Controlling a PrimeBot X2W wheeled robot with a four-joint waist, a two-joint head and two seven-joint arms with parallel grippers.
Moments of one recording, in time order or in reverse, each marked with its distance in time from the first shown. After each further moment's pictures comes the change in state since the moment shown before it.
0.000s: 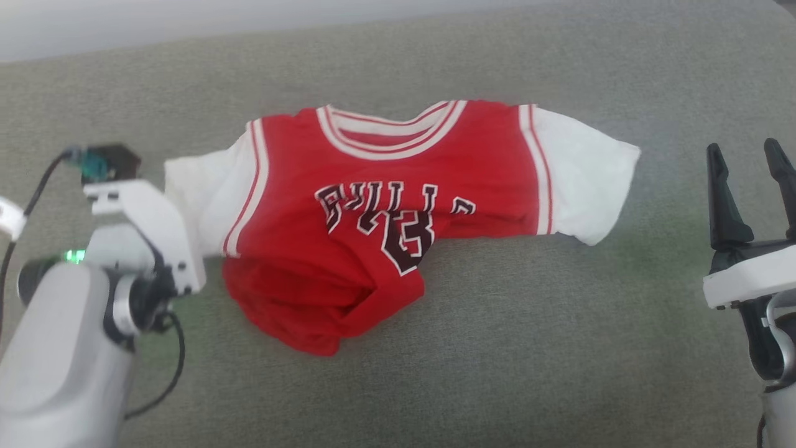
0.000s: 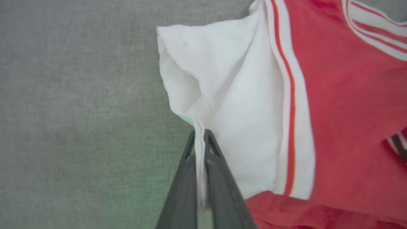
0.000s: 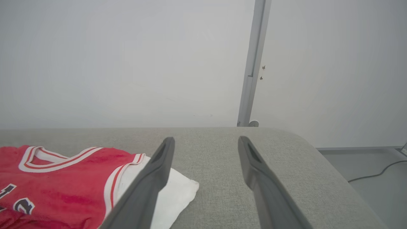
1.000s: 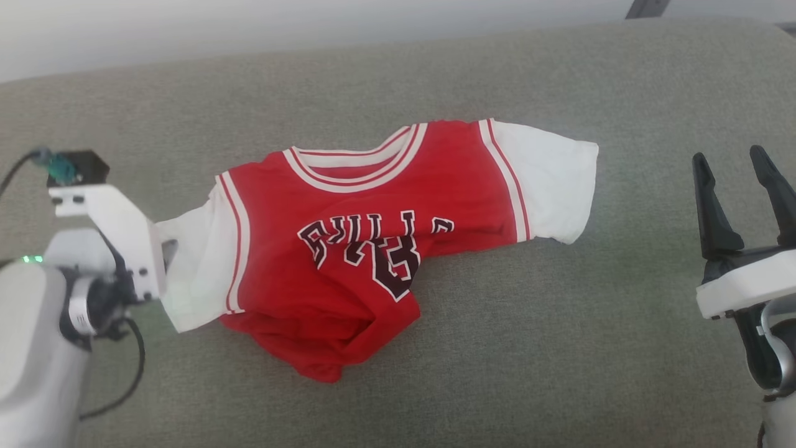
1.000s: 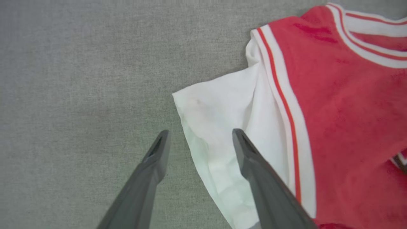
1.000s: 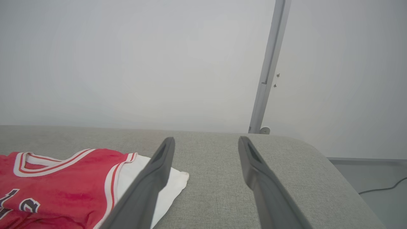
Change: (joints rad) left arm 0.053 0.109 0.002 -0.061 -0.030 -0.011 0.108; right arm 0.036 -0.011 0.023 -0.066 -0.003 0.000 0.061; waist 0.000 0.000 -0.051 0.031
